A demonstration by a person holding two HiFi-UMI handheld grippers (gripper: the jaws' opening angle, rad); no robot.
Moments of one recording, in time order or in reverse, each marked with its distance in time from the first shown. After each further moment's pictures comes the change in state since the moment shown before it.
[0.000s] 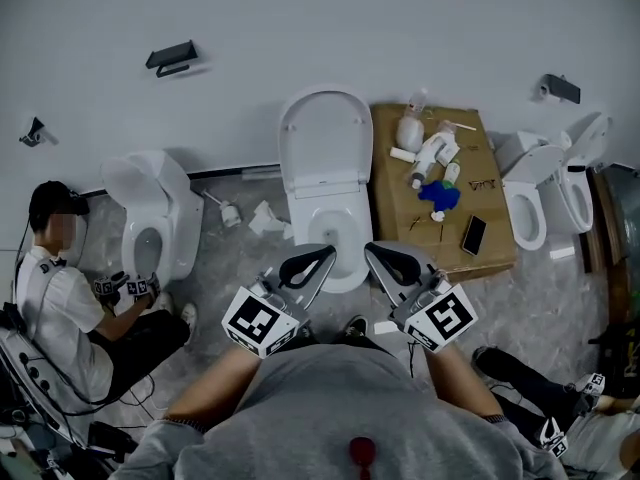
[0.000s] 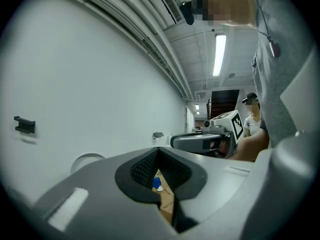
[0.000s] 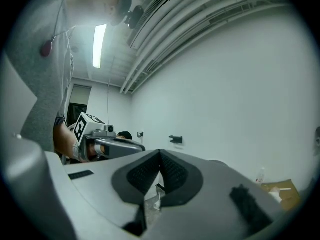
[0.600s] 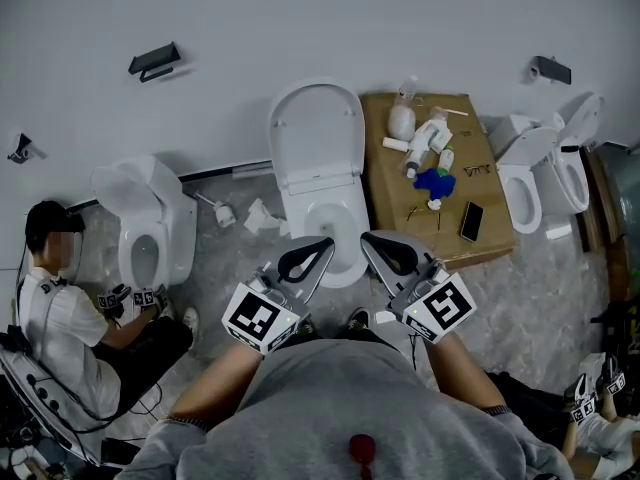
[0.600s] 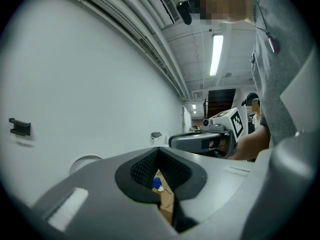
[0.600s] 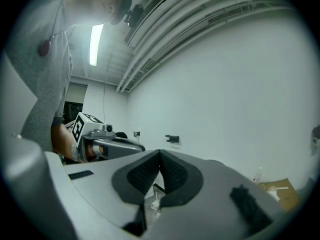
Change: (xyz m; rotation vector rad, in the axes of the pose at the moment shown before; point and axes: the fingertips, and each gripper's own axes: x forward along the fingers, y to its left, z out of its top) left arm 0.006 0.013 -0.005 0.021 -0.001 -0.035; right arm 0.015 -0.007 -0.007 0.005 0.011 -0.044
